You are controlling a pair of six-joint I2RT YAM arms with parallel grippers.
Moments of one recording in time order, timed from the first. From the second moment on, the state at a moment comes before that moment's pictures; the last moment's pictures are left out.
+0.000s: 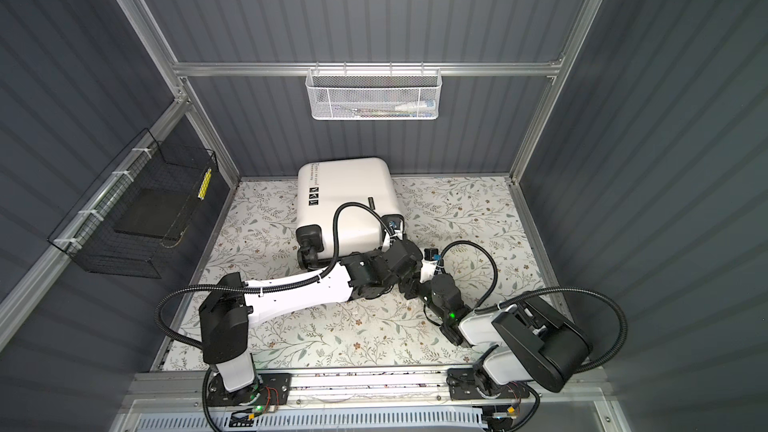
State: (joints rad) left arm -1.17 1.81 1.46 -0.43 -0.60 -0.72; right arm 0.65 1.43 0.17 1.04 0.03 0.51
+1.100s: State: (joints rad) left arm -1.17 1.81 1.46 -0.42 -0.60 -0.74; right arm 0.66 1.66 0.25 1.26 0.08 0.56
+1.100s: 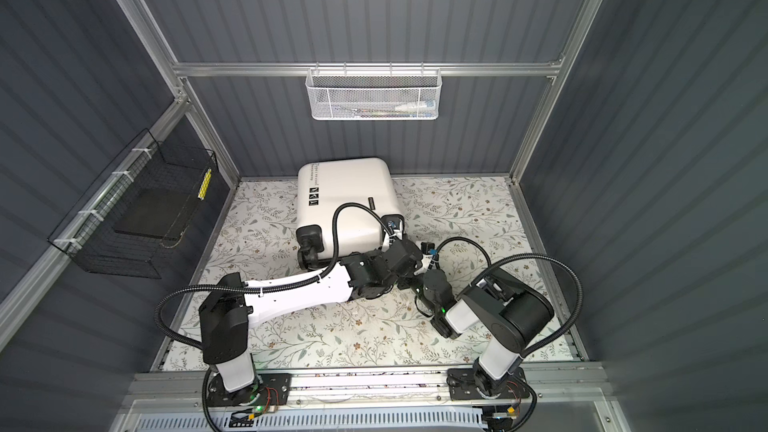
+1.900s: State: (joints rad) left arm -1.17 1.81 1.46 -0.42 -0.59 -0.74; right arm 0.67 1.67 0.24 1.29 0.08 0.56
